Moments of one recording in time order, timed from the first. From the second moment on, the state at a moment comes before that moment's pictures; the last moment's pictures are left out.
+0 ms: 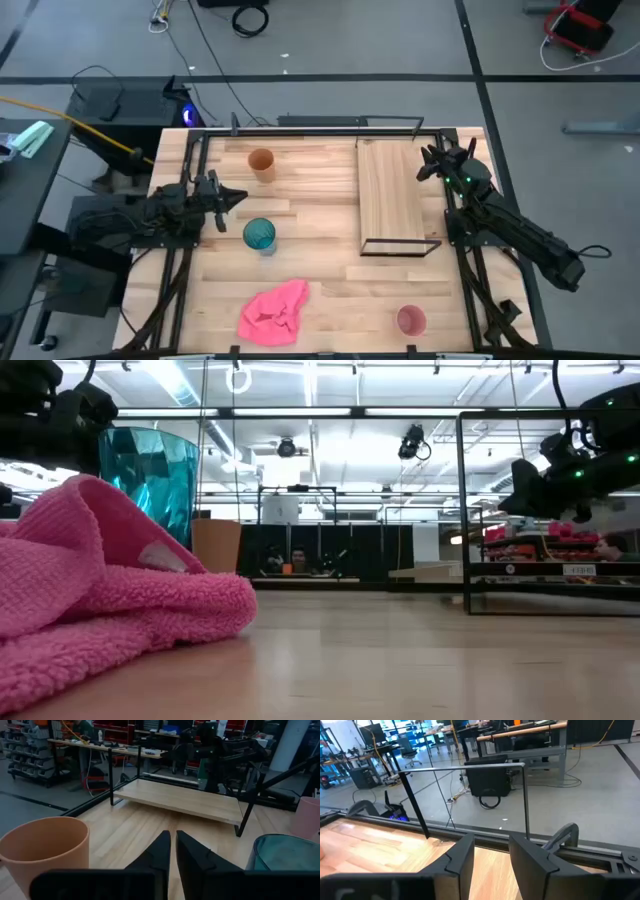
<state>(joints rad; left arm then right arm) 0.14 0.01 0.07 -0.13 -0.16 -0.12 -0.85 0.18 0.03 0.01 0.23 0.24</state>
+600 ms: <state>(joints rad) 0.14 0.01 0.07 -0.13 -0.16 -0.12 -0.85 0.18 0.03 0.01 0.23 0.24</state>
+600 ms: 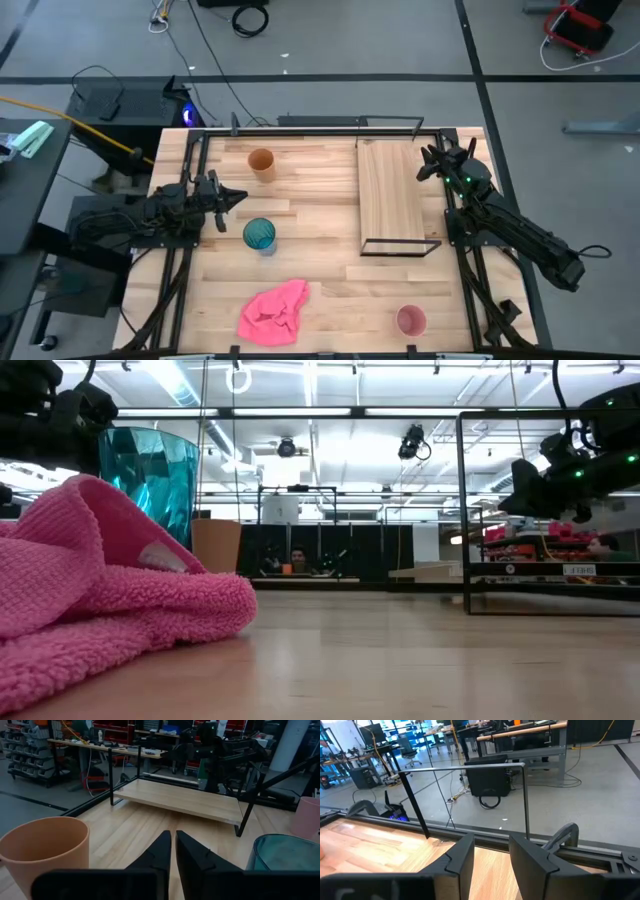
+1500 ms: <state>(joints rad) 0.14 0.01 0.07 -0.13 -0.16 -0.12 -0.85 0.18 0.03 0.01 0.23 0.24</state>
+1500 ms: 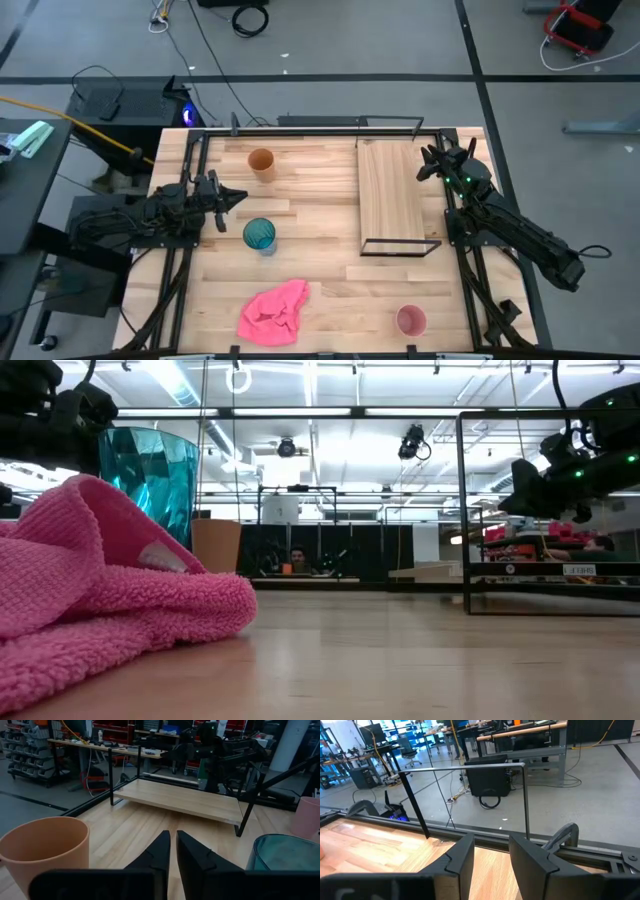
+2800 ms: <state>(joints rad) 0.14 0.01 0.07 0.15 -0.20 -0.69 -0.85 0.18 0.03 0.01 0.23 0.24</state>
